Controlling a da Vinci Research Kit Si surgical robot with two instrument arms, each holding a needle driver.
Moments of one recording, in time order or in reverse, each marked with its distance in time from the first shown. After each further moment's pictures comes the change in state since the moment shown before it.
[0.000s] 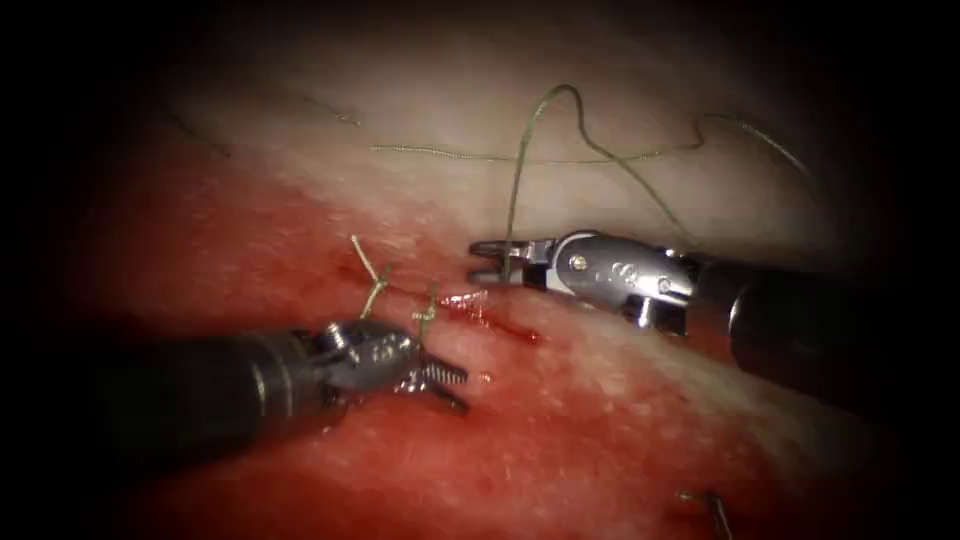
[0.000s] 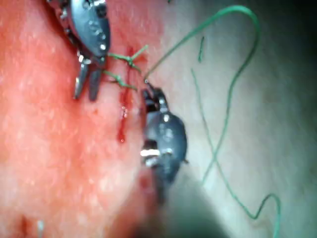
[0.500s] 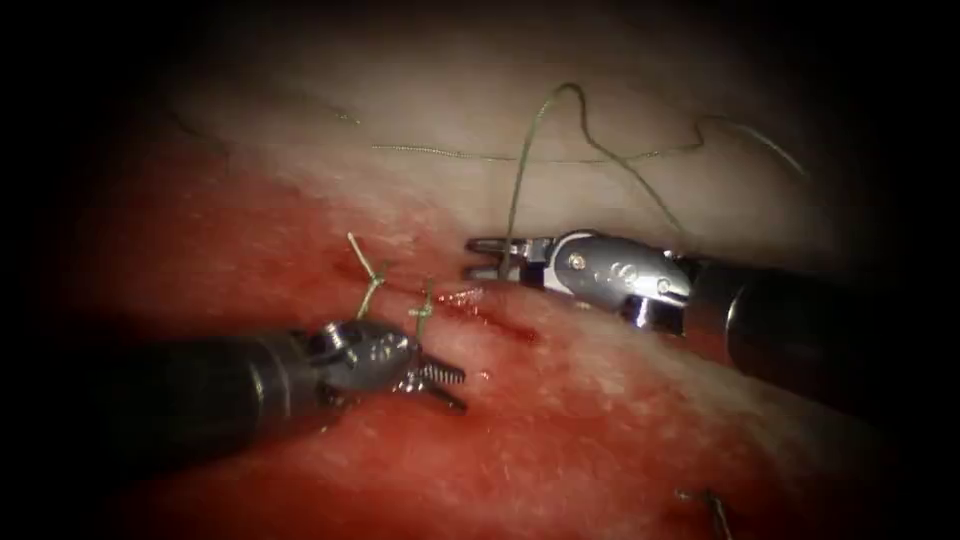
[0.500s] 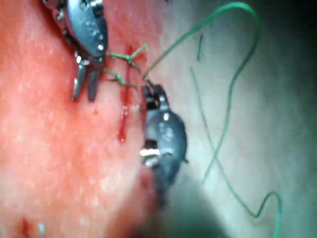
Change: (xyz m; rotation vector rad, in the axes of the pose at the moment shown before) right arm 0.001 0.001 0.000 -0.074 0.055 0.048; left arm 0.000 0.000 0.000 -0.002 -0.001 0.002
